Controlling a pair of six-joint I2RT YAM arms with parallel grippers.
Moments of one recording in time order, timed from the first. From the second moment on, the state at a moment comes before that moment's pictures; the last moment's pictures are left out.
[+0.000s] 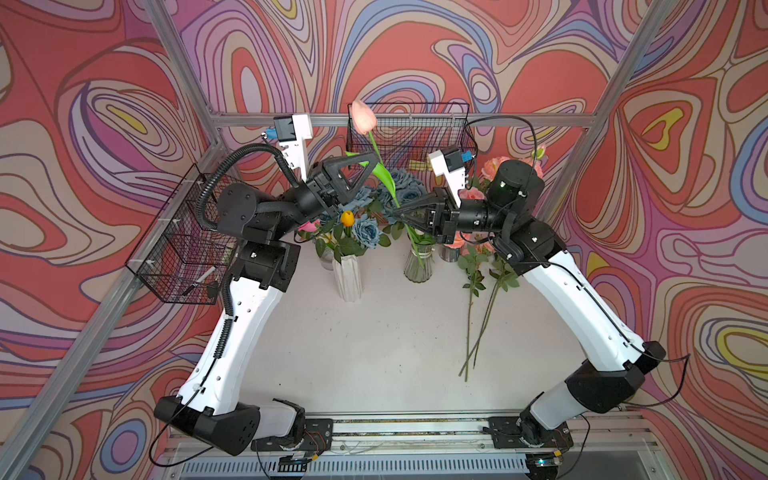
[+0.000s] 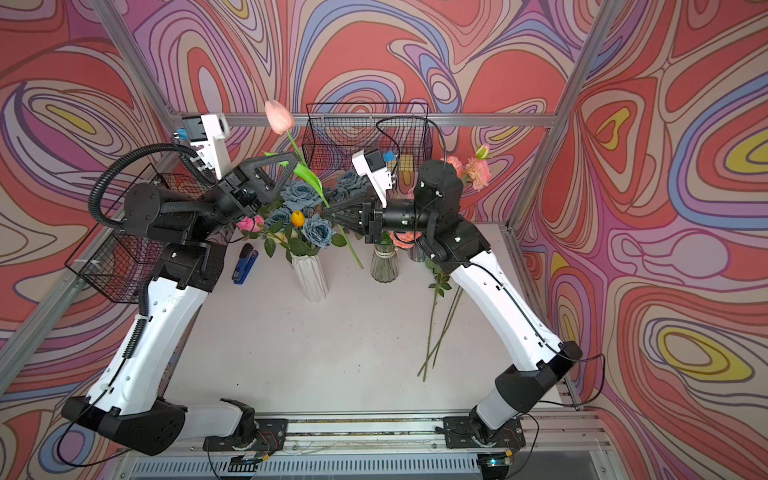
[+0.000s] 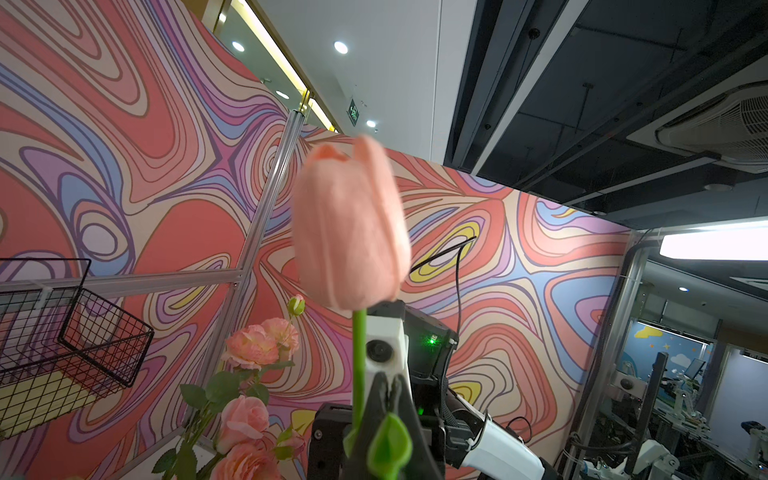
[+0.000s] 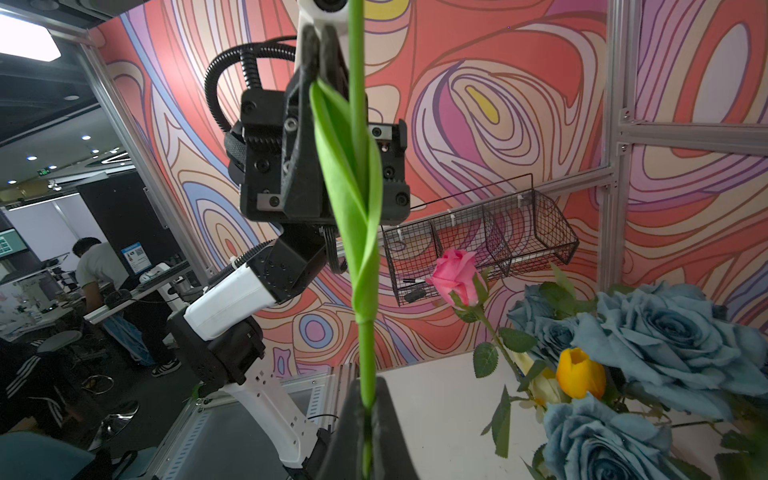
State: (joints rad) left arm -0.31 1.35 1.71 0.33 0.83 -0.94; right arm 0.59 1.57 1.93 -0.24 -0.98 0.33
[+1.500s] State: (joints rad) left arm -0.50 1.07 1.13 0.20 0.58 -0.67; right arm 0.59 0.98 1.49 -0.71 0.06 0.27
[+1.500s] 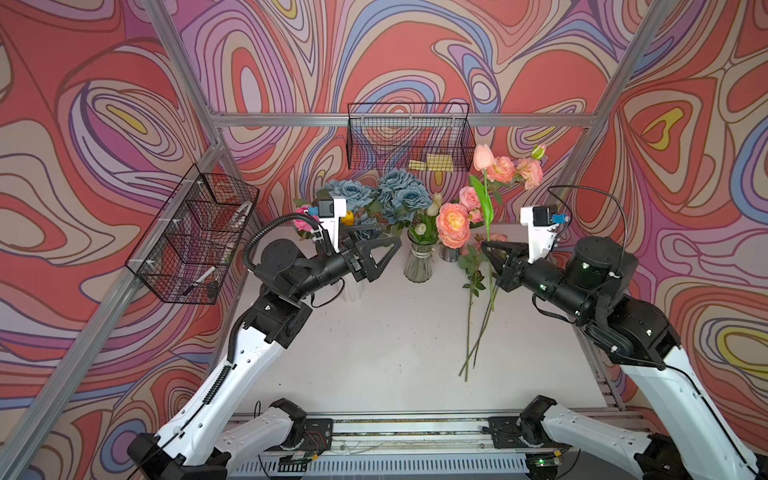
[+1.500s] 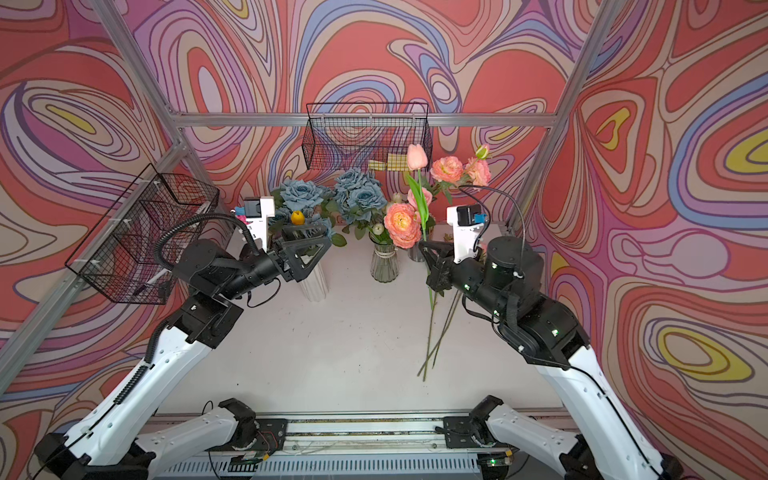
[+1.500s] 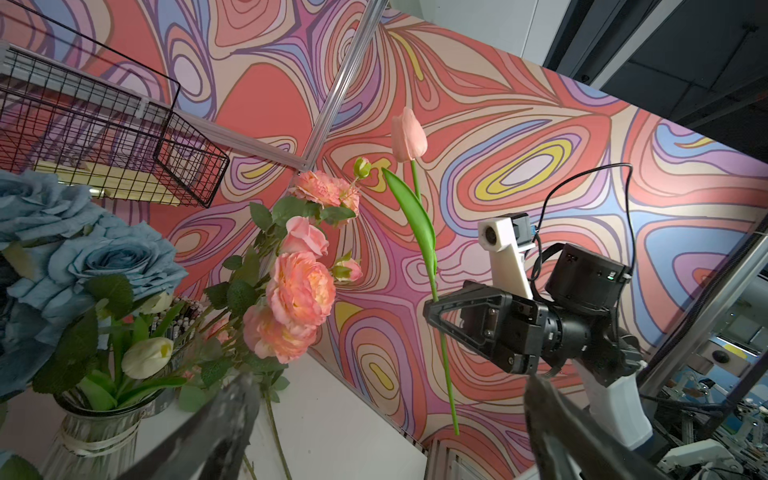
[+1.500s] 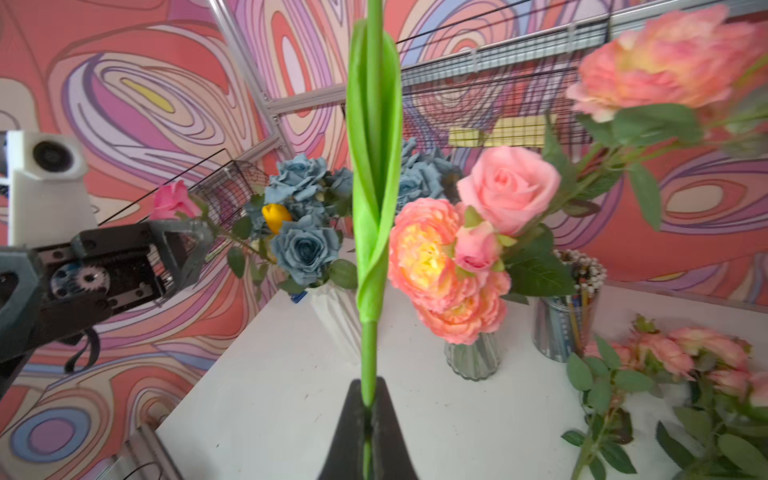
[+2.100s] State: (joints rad) left arm -0.67 1.32 1.03 0.41 0.34 -0.33; right arm 0.57 1.02 1.32 -0.69 0.78 0.24
